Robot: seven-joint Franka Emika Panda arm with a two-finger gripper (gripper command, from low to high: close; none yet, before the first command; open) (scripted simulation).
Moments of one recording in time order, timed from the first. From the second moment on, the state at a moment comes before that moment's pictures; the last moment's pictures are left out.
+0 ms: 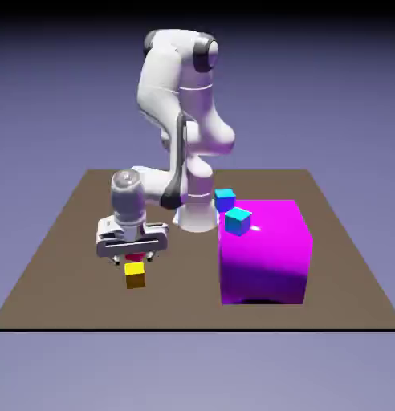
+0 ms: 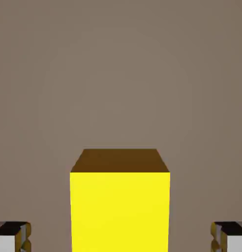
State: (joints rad) arm -0.25 0.28 -0.20 -2.61 -0.10 2.76 0.23
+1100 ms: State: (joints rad) arm 0.25 -0.71 0.03 -2.61 -0.02 1.76 0.46
